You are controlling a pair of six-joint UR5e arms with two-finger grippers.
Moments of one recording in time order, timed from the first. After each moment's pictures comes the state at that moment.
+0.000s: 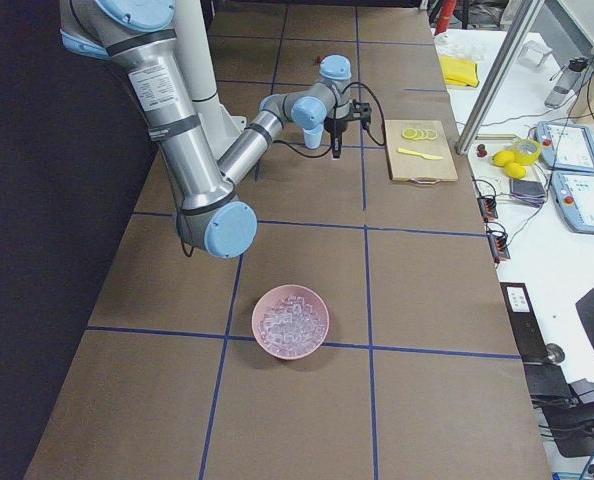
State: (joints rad) left arm -1.61 -1.60 -1.62 -1.42 -2.34 0.23; right arm 0.72 -1.08 1.93 -1.65 2.00 1.08
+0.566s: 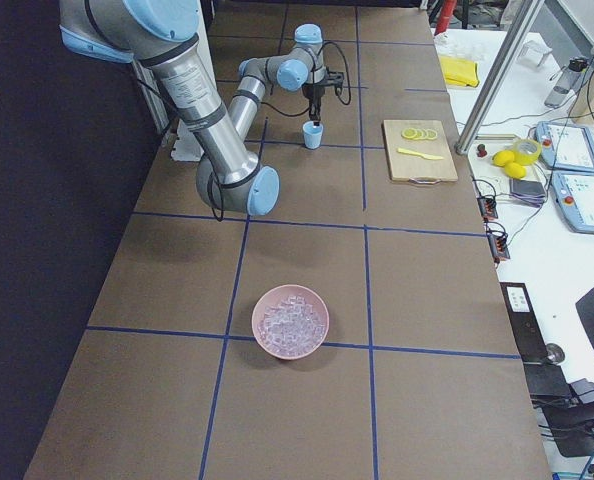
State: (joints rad) left arm -1.61 -1.60 -1.61 -1.42 -2.34 0.23; right arm 0.47 -0.79 1.80 -1.78 1.77 1.36
